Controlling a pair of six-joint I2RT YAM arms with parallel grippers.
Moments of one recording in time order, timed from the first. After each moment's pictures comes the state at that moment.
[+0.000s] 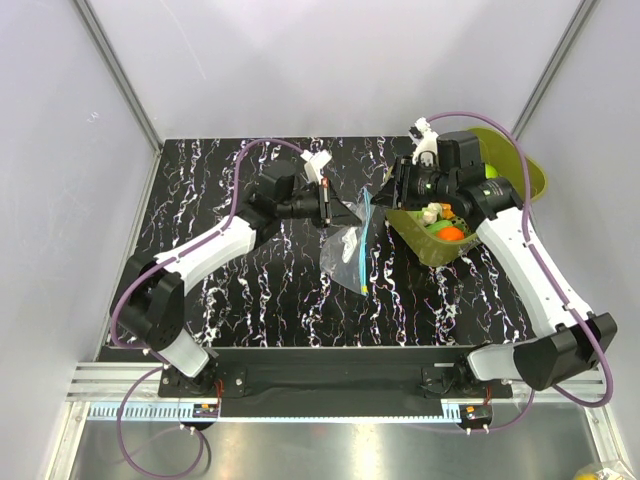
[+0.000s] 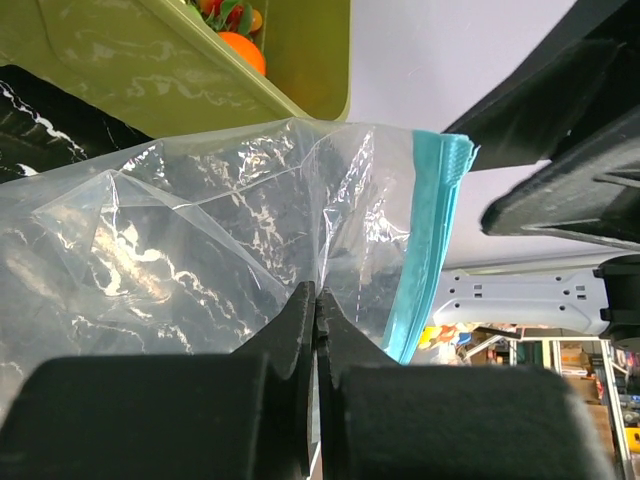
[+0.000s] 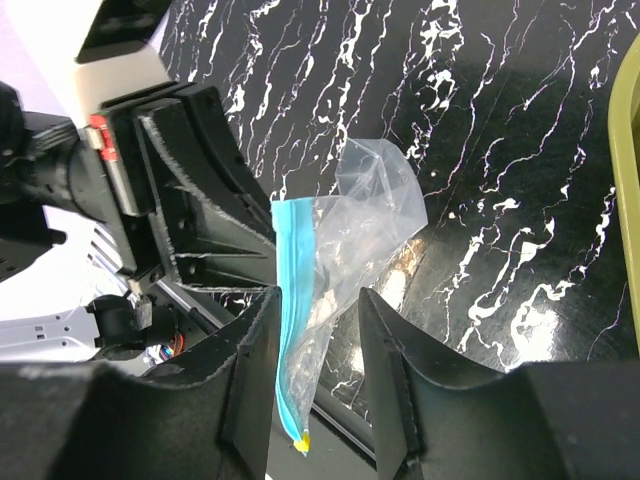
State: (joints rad) left arm -0.59 1.59 1.16 0.13 0.75 -0.83; right arm 0.35 1.35 1.46 -0.70 -0.44 0.40
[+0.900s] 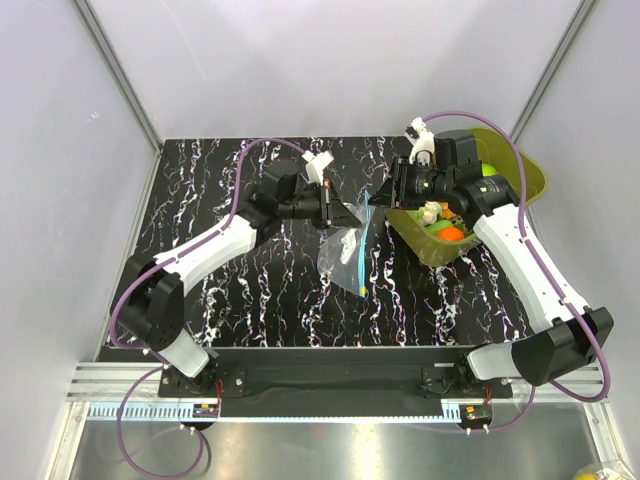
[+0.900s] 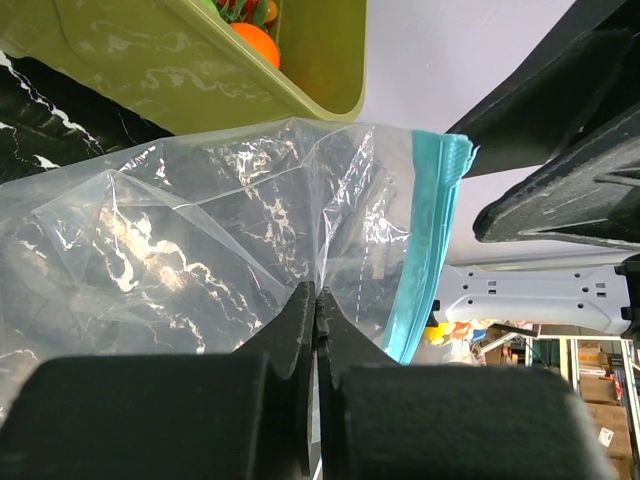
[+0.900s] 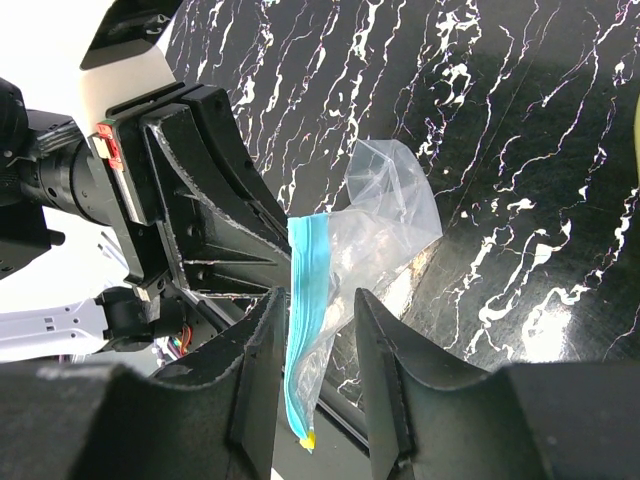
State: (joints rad) left arm -0.59 1.59 1.19 0.05 0.73 -0.78; right arm 0.35 1.38 1.47 -0.70 -0.47 0.40
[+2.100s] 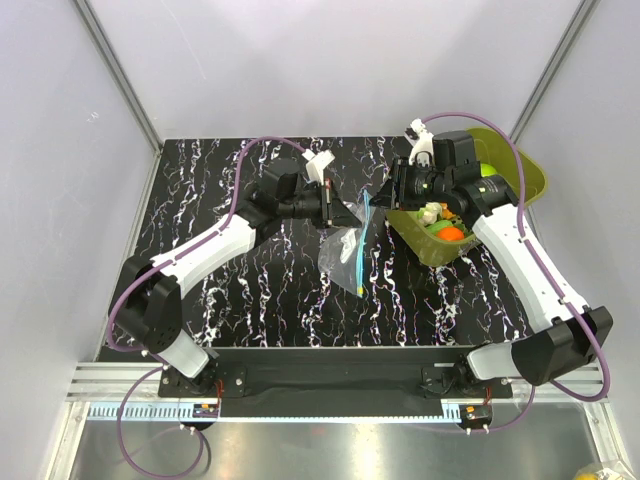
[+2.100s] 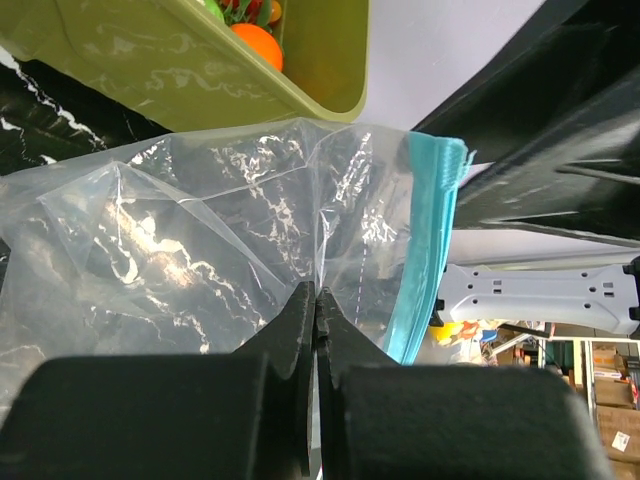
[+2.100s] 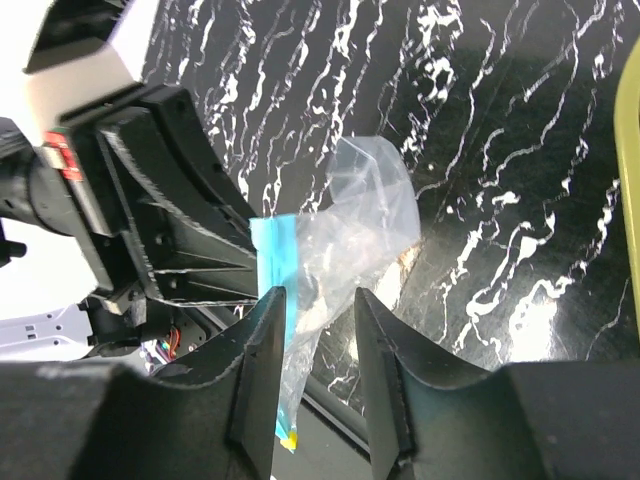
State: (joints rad) left arm -0.61 1.58 1.21 0.00 0.71 -0.75; right arm 0.36 1.38 1.47 -0.72 -0.44 0.39
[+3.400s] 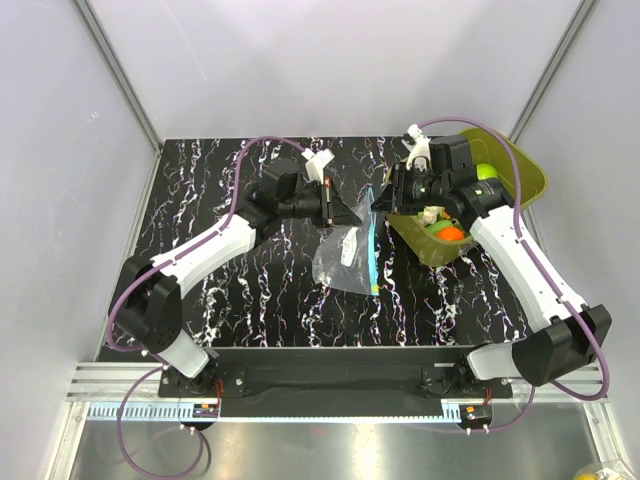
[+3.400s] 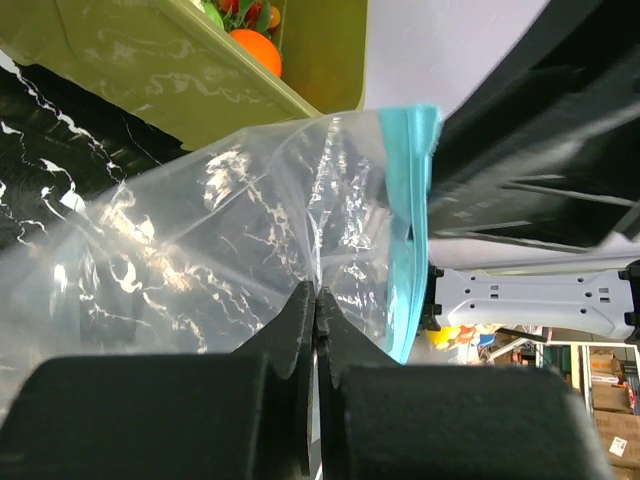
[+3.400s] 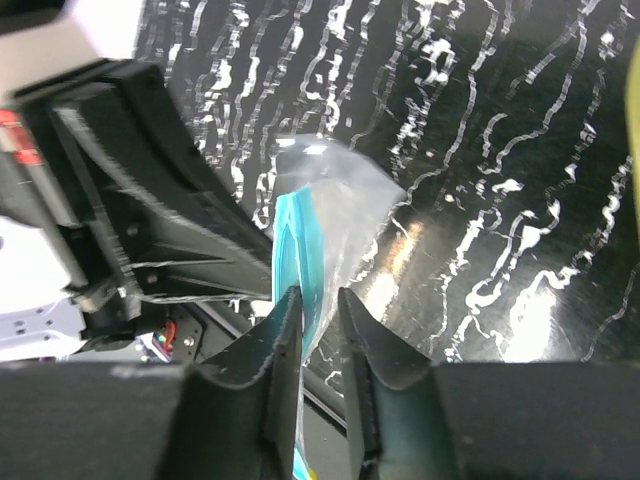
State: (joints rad) left arm -0.61 1.58 1.21 0.01 0.70 -0.76; right arm 0.37 1.37 1.43 -0.70 -0.45 0.39
